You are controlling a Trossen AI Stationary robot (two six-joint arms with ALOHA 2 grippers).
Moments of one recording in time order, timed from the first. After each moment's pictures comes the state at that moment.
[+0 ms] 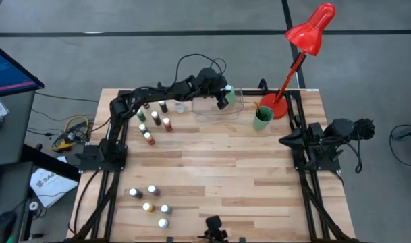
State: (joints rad) left arm 0.48 2.11 1.67 -0.06 -0.01 0.15; right arm 0.40 0.03 0.38 -0.20 0.29 0.08
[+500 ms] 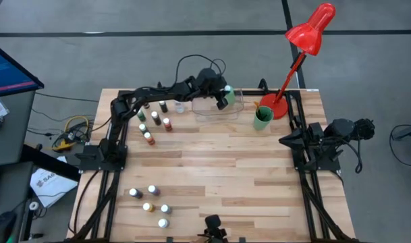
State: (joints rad) left arm 0.49 2.12 1.66 -0.03 -0.01 0.16; right arm 0.40 0.03 0.38 -0.20 0.29 0.08
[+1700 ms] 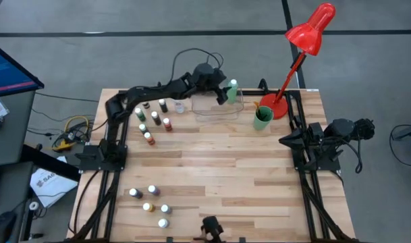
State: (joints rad) left arm 0.48 2.05 1.66 0.00 -0.04 0.16; right arm 0.40 0.03 0.38 -0.20 0.29 0.08
